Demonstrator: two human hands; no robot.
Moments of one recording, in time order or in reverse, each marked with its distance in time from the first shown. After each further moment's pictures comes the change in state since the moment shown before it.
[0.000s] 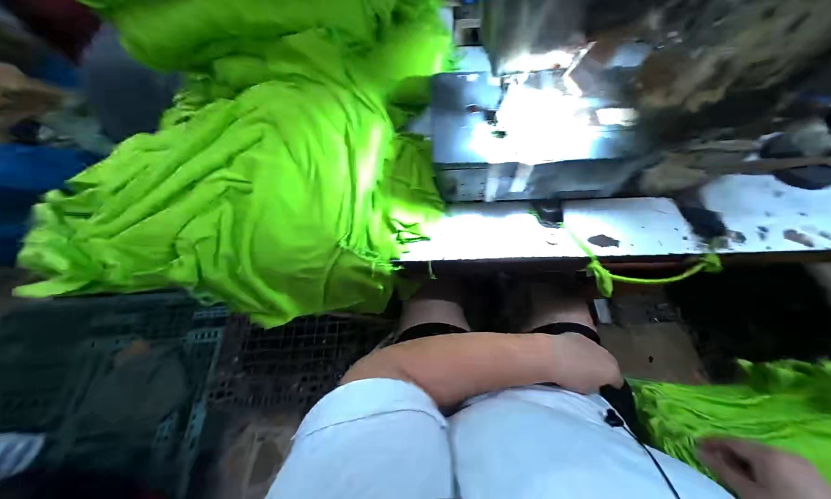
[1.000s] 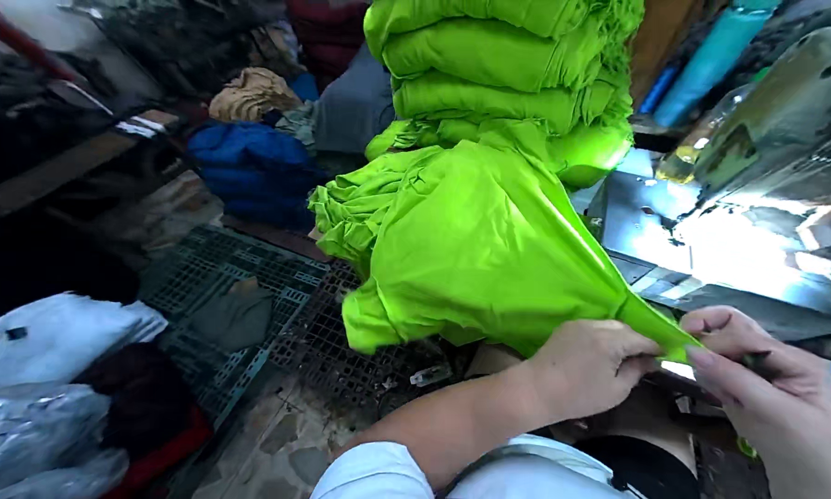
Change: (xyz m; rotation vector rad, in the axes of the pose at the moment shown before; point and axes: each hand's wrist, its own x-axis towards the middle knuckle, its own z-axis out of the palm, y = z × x) left_hand -0.201 0.013 -0.059 -0.172 1.341 -0.255; right_hand 0.132 -0.255 -0.078 0.713 0.327 -1.228
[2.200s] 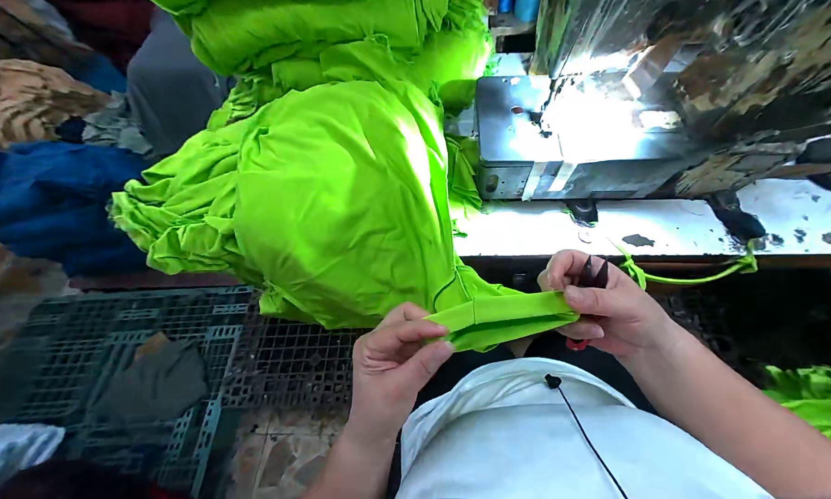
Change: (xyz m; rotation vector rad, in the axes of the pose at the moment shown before) left_hand -0.115 0.005 -0.036 -0.632 0.350 -0.141; right_hand -0.048 -0.002 0.029 0.877 -0.256 0.376
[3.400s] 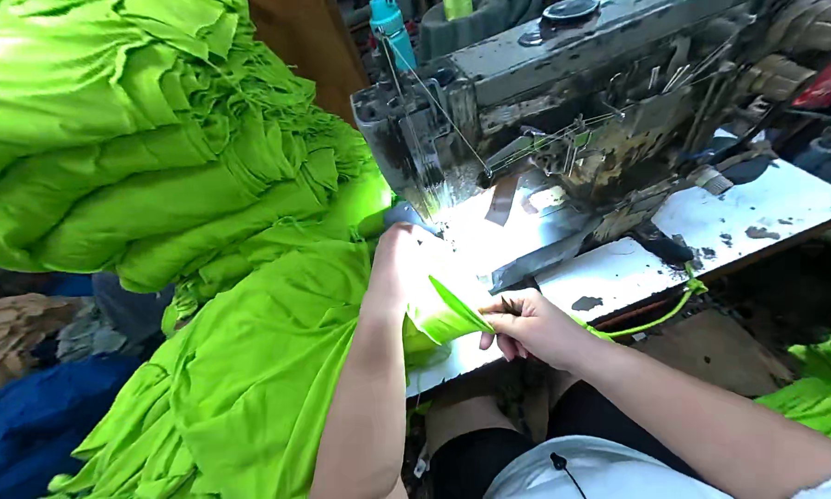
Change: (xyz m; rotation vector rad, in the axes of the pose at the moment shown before) left_hand 0.300 -0.057 0.099 1.301 -0.441 -0.183; right_hand 0.051 -0.055 -0.050 -0.444 0.561 0.099
